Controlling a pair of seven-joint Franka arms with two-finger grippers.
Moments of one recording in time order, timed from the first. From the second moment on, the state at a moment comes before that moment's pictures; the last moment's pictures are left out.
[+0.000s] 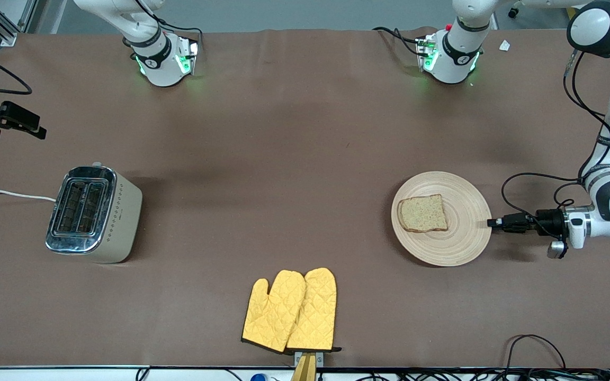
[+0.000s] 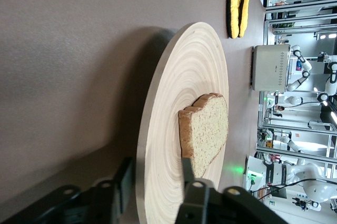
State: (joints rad) left arm 0.61 0.93 -0.30 -1.47 -0.69 1.73 0.81; right arm 0.02 0.00 -0.08 -1.54 0.03 1.46 -0.04
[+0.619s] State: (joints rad) left arm 0.53 0.73 -0.50 -1.29 -0.14 1.68 0.35; right arm 0.02 0.00 -0.08 -1.52 0.03 1.46 -0.04
